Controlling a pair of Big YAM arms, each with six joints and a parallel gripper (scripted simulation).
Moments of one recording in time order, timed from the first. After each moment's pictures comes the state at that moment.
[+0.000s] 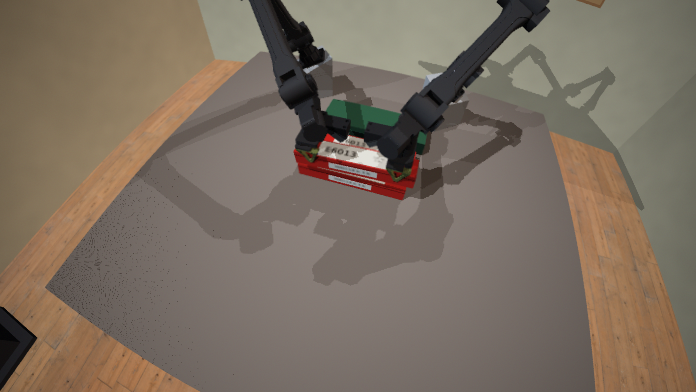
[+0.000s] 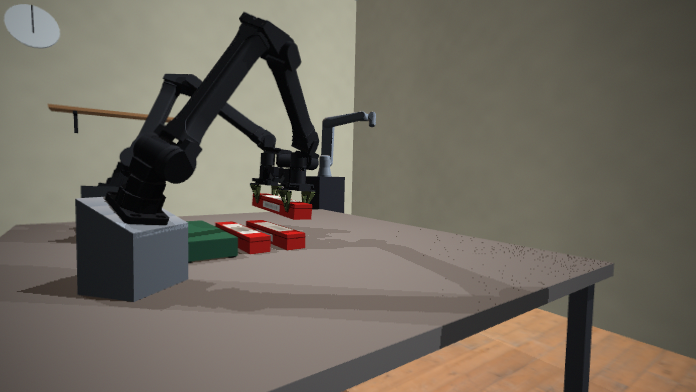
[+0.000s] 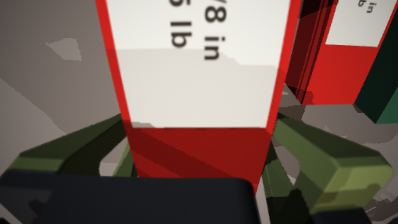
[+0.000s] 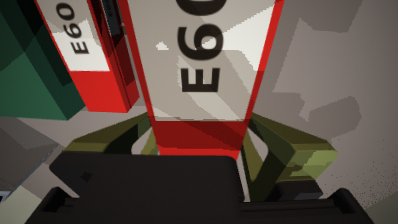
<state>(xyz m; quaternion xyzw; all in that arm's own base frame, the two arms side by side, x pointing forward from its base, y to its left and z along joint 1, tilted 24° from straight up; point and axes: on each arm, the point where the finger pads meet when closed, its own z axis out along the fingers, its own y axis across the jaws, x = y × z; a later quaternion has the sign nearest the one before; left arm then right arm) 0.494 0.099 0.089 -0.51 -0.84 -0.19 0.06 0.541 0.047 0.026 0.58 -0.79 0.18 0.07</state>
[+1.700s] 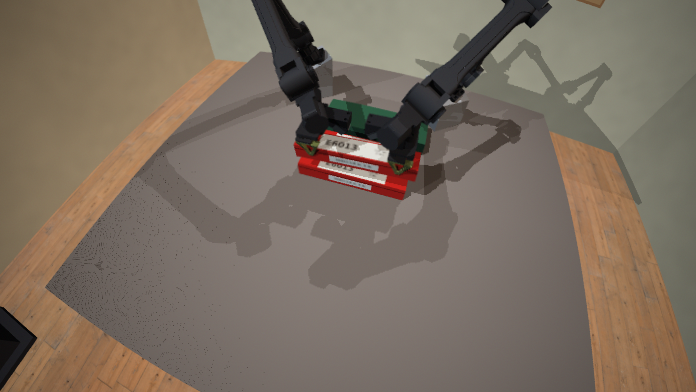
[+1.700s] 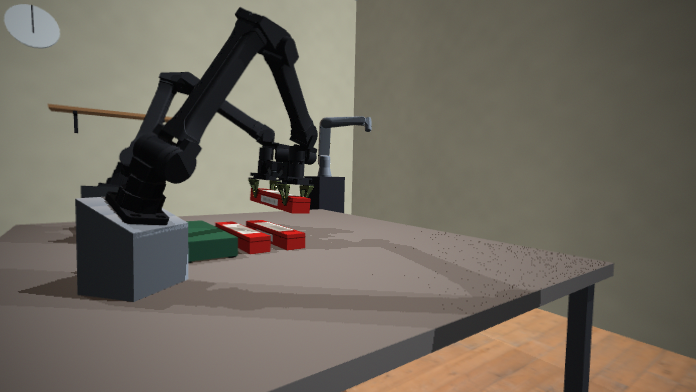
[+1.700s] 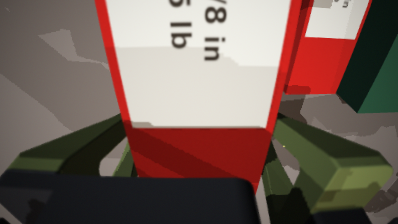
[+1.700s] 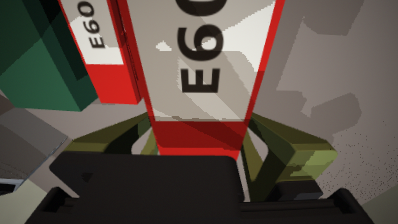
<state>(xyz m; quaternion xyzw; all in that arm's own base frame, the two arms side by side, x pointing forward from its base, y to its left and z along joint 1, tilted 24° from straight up) 0.483 0.087 0.106 -0.51 -0.84 -0.19 0.06 0.530 0.056 0.044 0.58 -0.79 0.18 0.08</state>
